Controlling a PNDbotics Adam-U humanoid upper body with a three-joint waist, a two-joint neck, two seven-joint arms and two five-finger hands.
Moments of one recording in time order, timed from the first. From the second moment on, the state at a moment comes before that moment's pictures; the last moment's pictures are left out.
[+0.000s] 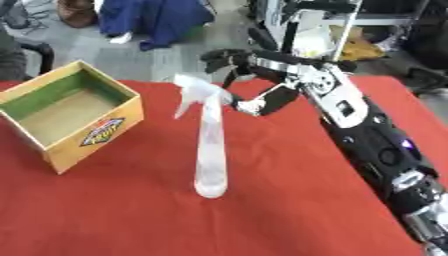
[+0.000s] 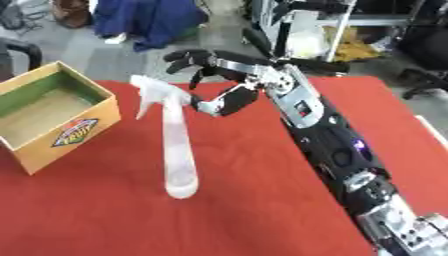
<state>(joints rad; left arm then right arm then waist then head) -0.10 0.21 0.05 -1.78 0.03 -0.04 0.11 -0.87 -0.43 0.18 -1.21 0.09 -0.47 0.71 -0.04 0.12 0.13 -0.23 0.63</state>
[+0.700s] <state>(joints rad) -0.11 0.21 0.05 -1.78 0.03 -0.04 0.11 -0.86 -0.43 0.17 -1.21 0.16 -0.55 0.63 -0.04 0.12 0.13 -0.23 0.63</state>
